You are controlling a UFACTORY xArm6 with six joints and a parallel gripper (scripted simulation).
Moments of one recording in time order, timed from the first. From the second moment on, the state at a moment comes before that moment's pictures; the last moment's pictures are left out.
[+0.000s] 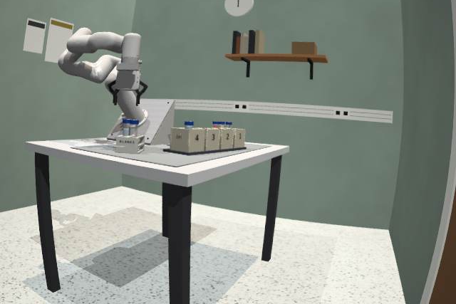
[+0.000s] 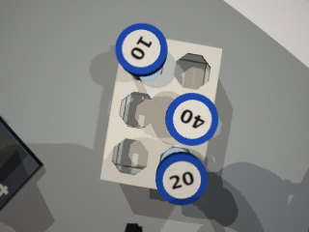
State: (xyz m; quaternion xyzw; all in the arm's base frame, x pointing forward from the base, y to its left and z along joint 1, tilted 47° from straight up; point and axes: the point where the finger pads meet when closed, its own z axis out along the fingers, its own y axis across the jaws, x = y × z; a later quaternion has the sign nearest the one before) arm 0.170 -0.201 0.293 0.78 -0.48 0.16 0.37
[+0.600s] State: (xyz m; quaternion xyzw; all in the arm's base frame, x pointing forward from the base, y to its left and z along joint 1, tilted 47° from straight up) arm 0.174 -0.170 0.322 0.78 -0.48 0.16 0.37
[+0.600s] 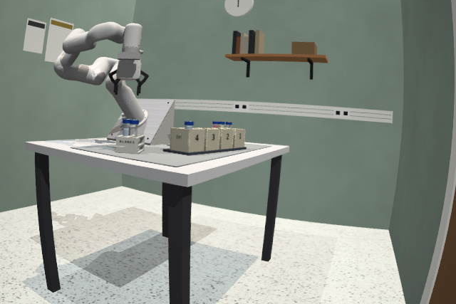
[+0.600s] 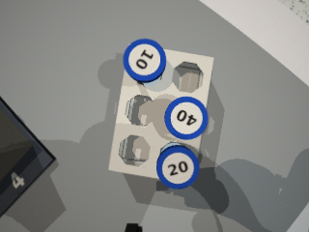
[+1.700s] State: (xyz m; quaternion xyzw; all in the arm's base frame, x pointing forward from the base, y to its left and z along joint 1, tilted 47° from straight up) arm 0.246 -0.107 0.276 0.90 -0.18 0.02 0.40
